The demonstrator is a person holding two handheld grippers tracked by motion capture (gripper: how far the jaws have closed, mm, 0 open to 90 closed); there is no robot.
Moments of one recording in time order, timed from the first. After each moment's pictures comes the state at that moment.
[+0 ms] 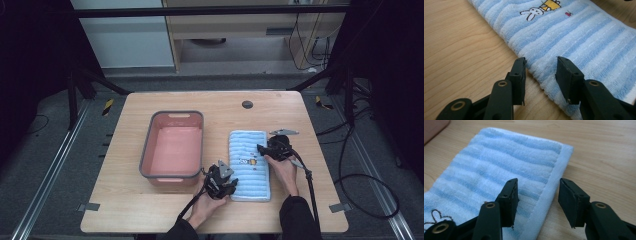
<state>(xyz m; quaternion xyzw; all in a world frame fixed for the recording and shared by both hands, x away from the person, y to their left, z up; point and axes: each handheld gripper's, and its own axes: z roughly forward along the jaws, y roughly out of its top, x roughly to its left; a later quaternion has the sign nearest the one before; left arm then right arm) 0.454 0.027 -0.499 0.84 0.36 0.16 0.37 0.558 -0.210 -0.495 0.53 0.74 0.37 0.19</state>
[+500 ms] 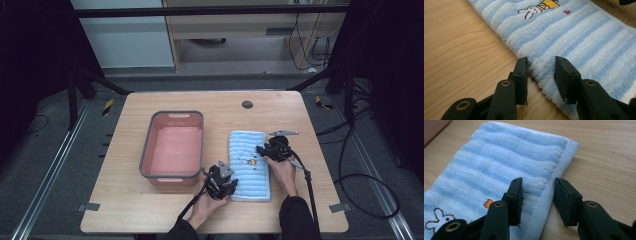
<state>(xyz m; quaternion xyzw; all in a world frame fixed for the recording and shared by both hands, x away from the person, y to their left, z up) 0.453 0.025 -0.500 0.84 0.36 0.15 0.37 0.559 -0.210 -0.501 0.54 0.73 0.37 0.16</state>
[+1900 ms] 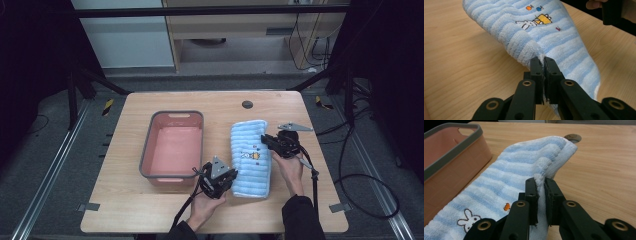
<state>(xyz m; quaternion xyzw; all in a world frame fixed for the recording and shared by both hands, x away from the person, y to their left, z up) 0.436 0.039 -0.455 0.80 0.34 0.15 0.47 0.531 -0.214 -0.435 0.50 0.71 0.46 0.19</state>
